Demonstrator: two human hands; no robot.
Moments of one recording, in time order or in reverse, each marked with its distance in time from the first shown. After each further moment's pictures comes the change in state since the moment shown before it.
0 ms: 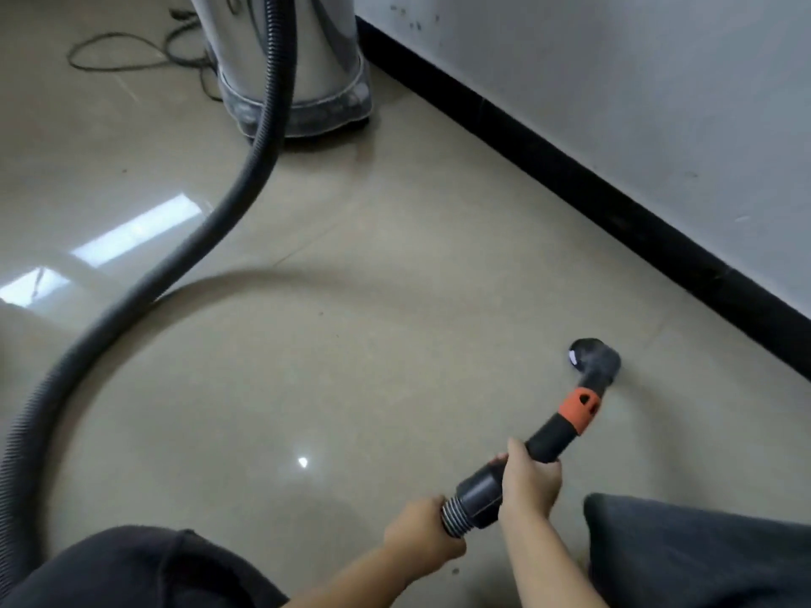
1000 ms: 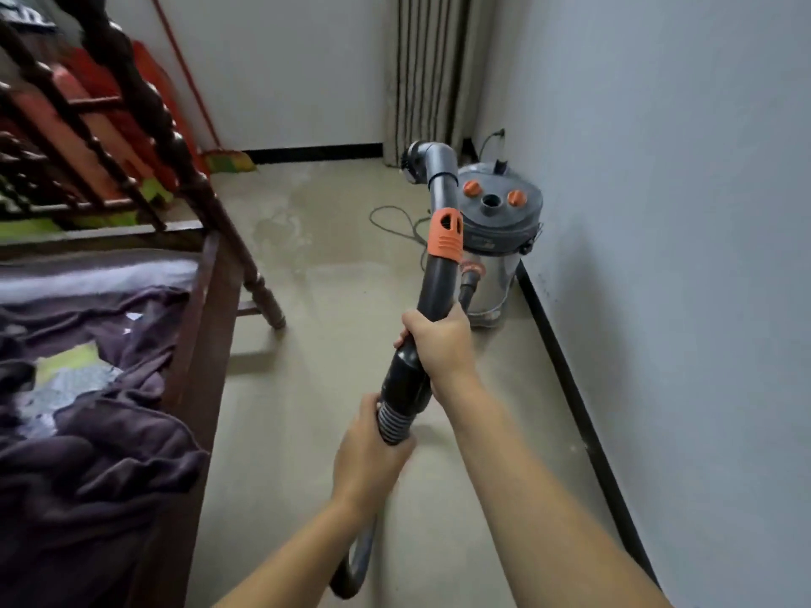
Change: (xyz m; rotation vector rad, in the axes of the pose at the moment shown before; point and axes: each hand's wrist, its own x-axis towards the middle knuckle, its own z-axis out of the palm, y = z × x) left_hand -0.536 0.309 -0.281 -0.806 1.148 0.020; right_hand -0.485 -0.558 -0.073 -0.233 -1.347 -0.550
